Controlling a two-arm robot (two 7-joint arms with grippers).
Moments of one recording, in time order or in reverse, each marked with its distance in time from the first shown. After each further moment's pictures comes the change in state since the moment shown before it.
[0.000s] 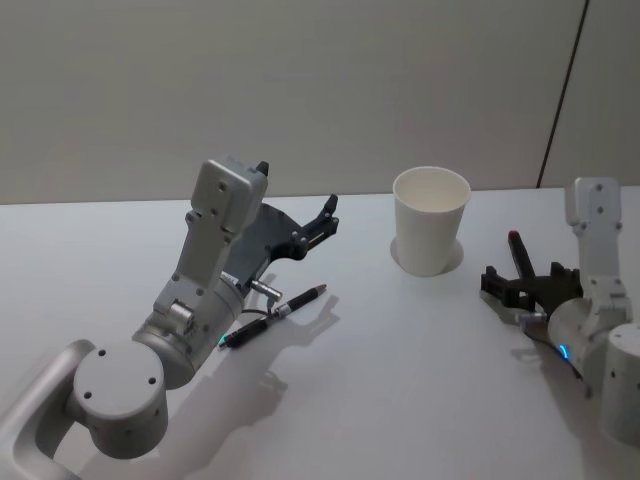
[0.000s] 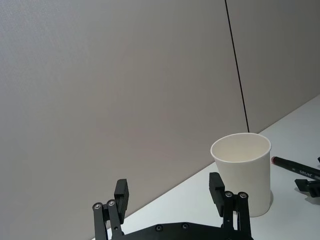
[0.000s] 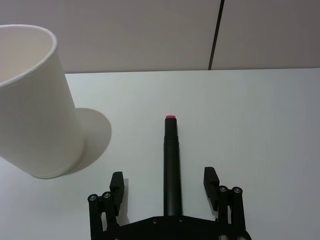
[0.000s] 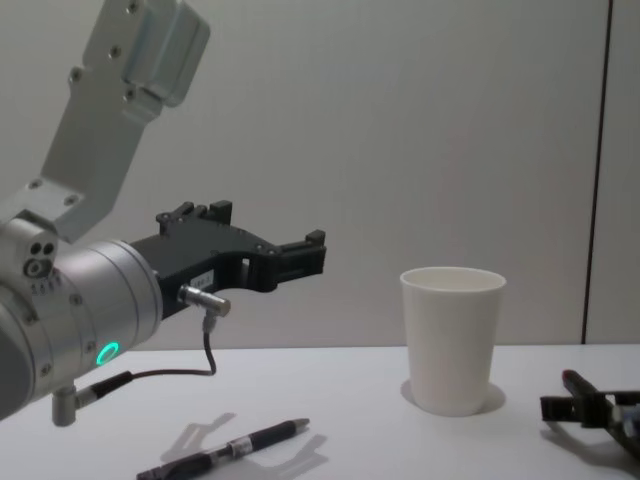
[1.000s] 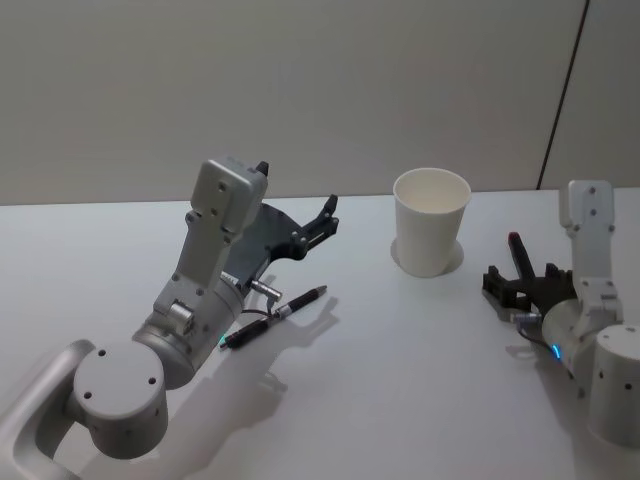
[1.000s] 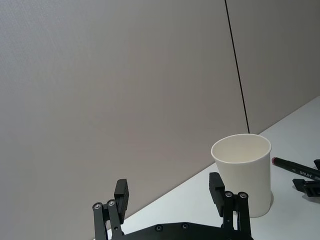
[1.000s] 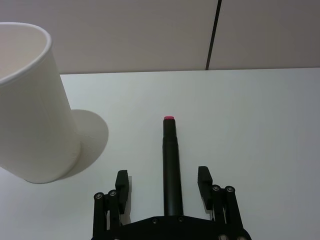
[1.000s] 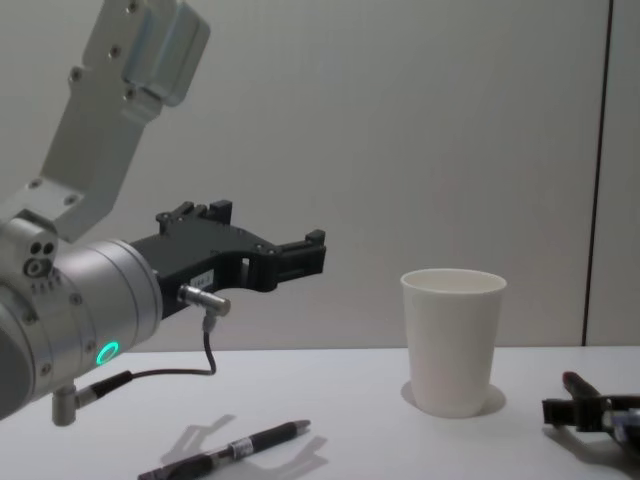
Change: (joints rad) left arm 0.000 0.000 0.000 0.000 0.000 0.000 0.000; right arm 0.012 -0.023 -0.001 0.039 -0.020 -0.016 -0.028
